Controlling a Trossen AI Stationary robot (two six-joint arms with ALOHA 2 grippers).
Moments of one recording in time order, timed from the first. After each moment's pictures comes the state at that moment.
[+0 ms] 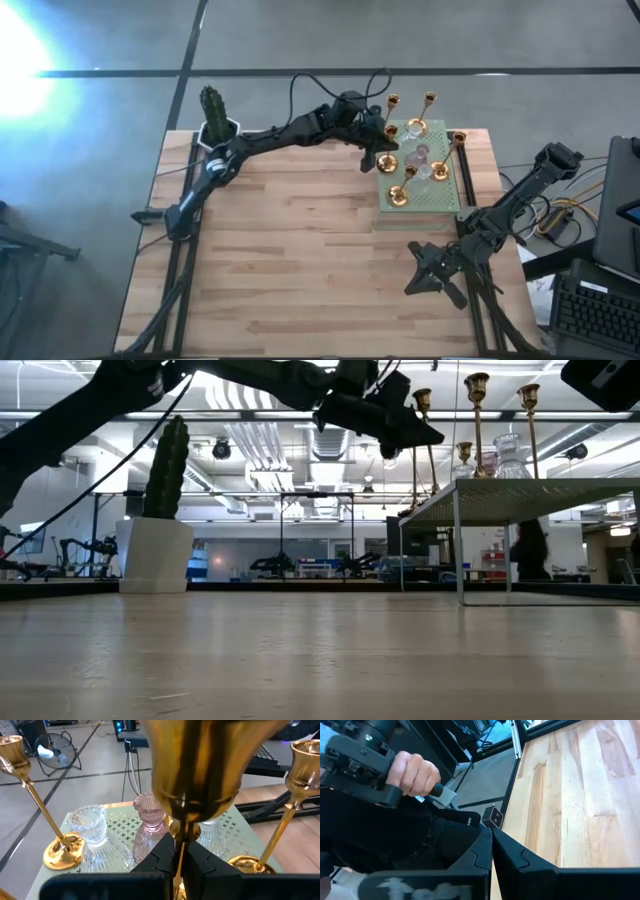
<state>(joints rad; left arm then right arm) 0.37 2.24 2.23 -0.28 0.45 0.24 0.73 0.92 0.49 0.17 0.13 0.68</state>
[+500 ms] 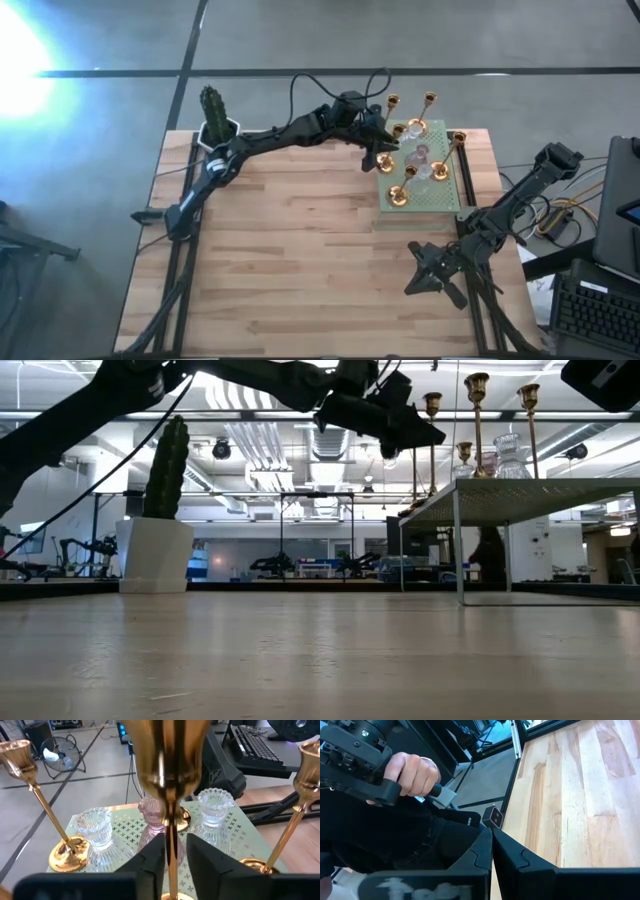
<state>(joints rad) 0.37 2.25 2.23 -0.26 0.44 0.25 0.73 0.92 0.49 0.17 0.13 0.68</state>
